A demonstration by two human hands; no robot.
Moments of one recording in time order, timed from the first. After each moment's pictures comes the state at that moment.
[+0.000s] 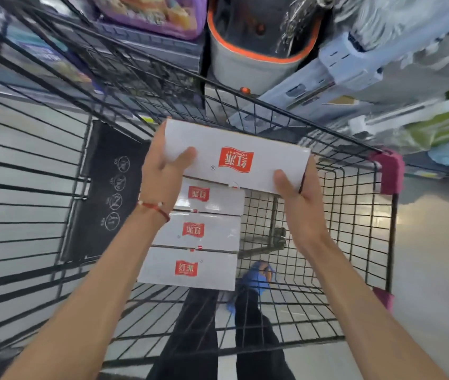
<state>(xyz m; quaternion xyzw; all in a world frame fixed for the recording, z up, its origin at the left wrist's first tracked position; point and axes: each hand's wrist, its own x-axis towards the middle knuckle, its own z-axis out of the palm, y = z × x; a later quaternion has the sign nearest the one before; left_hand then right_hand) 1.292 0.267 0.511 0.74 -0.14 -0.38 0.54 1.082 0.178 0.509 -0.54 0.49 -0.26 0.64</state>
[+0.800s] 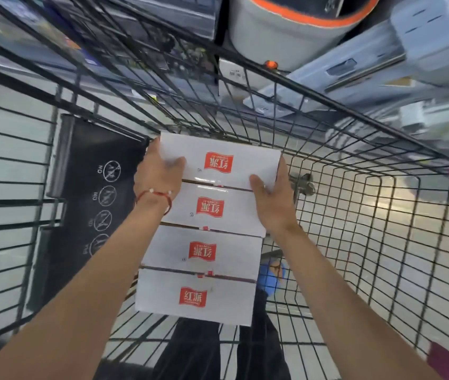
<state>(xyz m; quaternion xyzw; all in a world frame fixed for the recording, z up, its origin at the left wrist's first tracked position) 1.356 0.247 0.366 0.91 -0.11 -0.34 0.20 1.158 0.165 0.363 -0.53 0.58 -0.13 0.61</state>
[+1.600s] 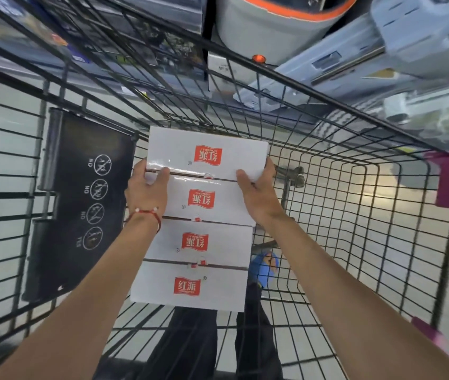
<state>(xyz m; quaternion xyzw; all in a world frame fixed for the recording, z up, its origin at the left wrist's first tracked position) 1.331 0.284 0.362 0.88 0.00 -0.35 0.33 1.153 0.170 0.366 -0.49 0.57 -0.03 0.65</state>
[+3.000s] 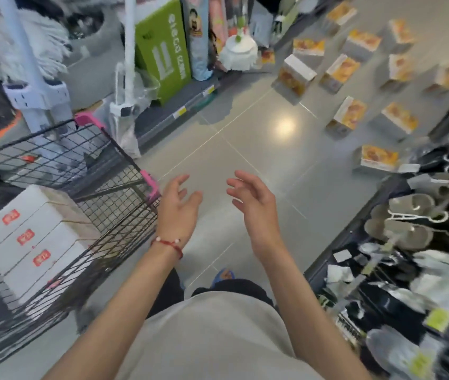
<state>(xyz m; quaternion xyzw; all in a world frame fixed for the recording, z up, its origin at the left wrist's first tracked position) 0.774 0.406 0.659 0.65 -0.50 -0.51 0.27 0.642 0.453 0.659 -0.18 0.65 -0.53 0.52</state>
